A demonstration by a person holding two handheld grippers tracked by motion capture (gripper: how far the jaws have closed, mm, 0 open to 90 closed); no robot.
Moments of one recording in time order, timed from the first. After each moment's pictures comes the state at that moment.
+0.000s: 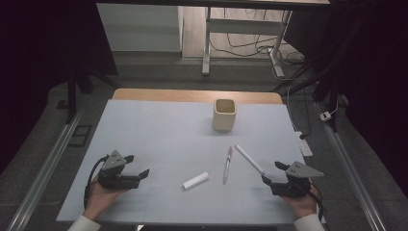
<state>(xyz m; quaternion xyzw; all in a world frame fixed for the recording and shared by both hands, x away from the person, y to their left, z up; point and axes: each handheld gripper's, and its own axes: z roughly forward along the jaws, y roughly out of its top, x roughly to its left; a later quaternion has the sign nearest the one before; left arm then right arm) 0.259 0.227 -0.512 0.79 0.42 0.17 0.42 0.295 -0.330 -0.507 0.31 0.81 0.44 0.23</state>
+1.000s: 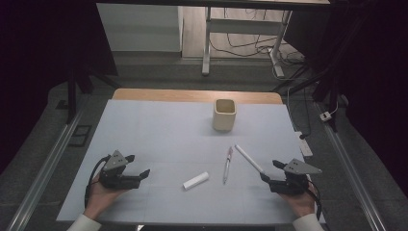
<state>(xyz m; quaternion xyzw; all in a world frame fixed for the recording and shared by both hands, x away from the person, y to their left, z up) 0.260 0.226 -0.514 0.79 0.41 0.18 0.42 0.300 -0.322 -0.501 0.32 0.81 0.44 0.22</state>
